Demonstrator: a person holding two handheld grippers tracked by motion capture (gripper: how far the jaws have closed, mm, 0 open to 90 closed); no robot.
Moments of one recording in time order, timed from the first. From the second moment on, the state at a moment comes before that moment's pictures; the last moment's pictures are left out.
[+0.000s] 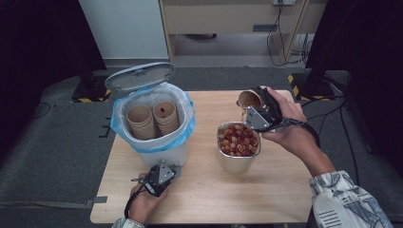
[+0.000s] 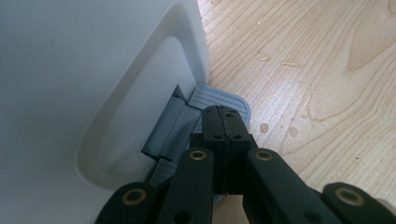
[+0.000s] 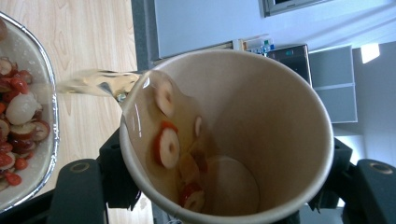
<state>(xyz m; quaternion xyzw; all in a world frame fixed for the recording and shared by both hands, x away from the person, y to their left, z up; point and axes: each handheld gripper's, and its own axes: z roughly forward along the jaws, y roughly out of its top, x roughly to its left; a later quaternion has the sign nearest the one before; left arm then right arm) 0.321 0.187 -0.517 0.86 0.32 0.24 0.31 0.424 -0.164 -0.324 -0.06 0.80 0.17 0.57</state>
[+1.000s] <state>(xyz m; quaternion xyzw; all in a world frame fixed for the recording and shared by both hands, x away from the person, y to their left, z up) 0.321 0.187 -0.517 0.86 0.32 0.24 0.31 0.423 -0.163 -0.294 -0.09 0.78 0.14 0.61</state>
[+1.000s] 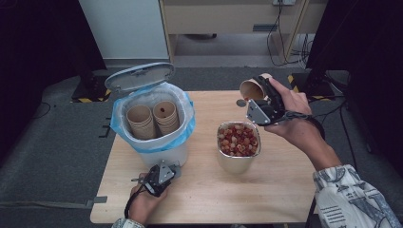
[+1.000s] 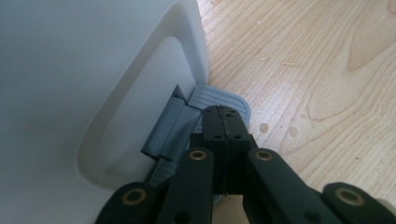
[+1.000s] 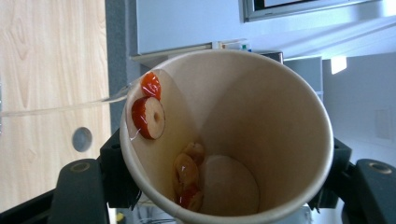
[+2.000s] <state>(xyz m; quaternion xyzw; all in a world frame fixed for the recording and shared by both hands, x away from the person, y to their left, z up) 0.321 0.187 -0.517 0.86 0.32 0.24 0.31 0.414 -0.150 -0.285 -0.20 0.72 -0.01 0.67</state>
